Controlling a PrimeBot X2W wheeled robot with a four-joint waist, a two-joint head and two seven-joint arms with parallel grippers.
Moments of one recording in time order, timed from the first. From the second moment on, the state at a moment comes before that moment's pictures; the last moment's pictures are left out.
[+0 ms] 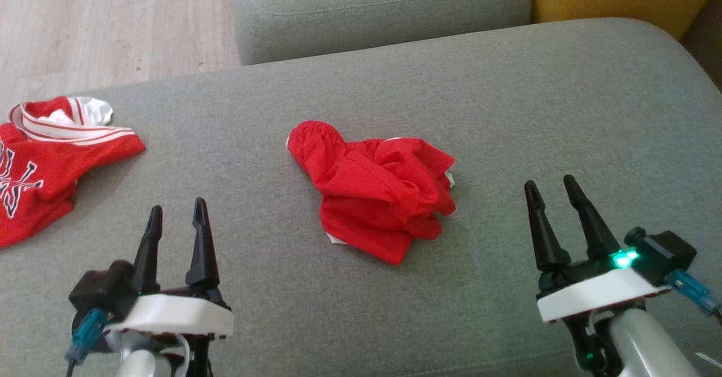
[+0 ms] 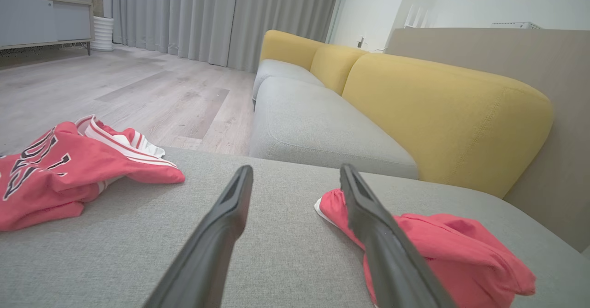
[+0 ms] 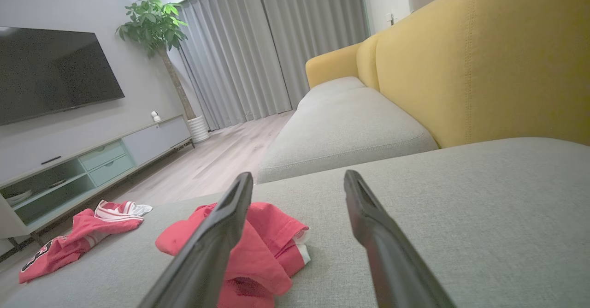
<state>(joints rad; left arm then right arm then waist) 0.03 0.11 -0.18 0.04 -0.38 0.12 -0.25 -0.09 -0.20 0.26 0.22 0.47 0.13 -0.25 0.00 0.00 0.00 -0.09</state>
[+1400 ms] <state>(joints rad) 0.01 0.05 -0.15 0.16 -0.34 0.04 -0.25 -0.40 -0.32 0.34 0.42 0.60 0.13 0.40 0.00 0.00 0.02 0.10</state>
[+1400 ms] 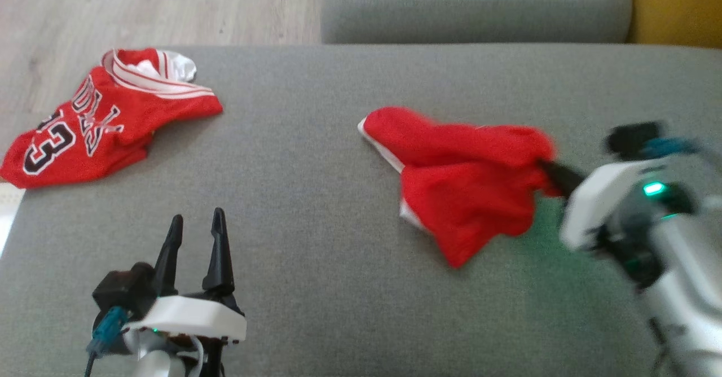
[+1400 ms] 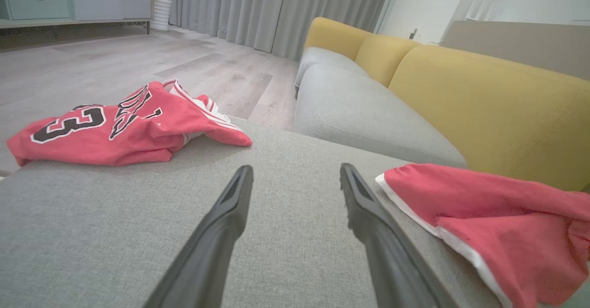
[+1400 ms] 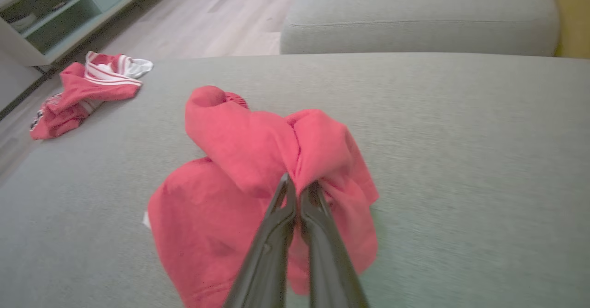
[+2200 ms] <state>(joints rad) -0.11 0.05 -0.21 0.21 -0.34 0.04 -0.25 -0.67 -0.47 0.15 0.81 0.52 0.13 0.15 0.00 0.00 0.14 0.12</state>
